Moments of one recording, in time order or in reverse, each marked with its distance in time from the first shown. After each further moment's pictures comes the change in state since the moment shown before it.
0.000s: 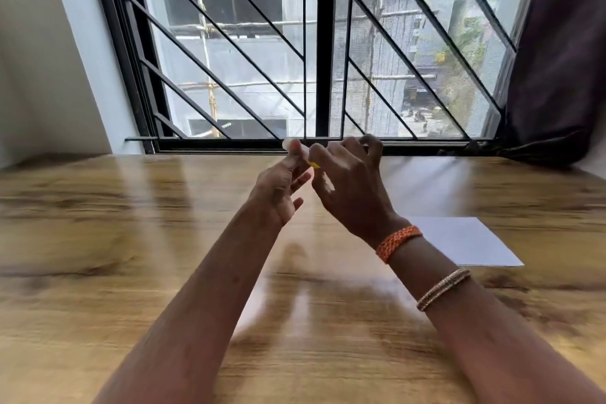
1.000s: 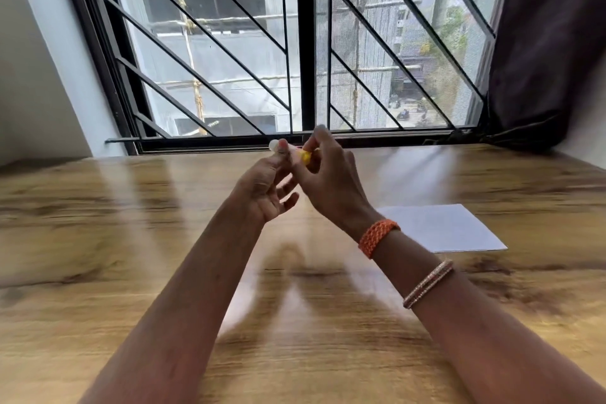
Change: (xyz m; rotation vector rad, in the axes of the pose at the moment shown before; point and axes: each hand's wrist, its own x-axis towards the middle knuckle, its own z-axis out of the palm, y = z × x) left_hand -0.002 0.001 -0.004 0.060 -0.041 -0.103; right_hand 0.007 -0.015 -0.003 0.554 -0.108 0.498
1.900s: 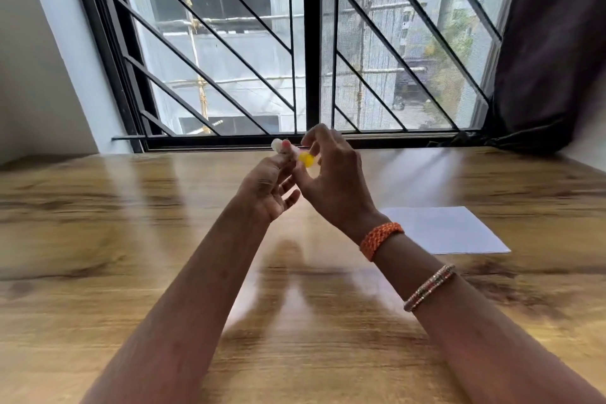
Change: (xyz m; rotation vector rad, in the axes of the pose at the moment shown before) left_hand 0.005 -0.003 0.000 -0.063 0.025 0.014; right_hand 0.000 0.005 0.003 -0.157 0.083 -0.128
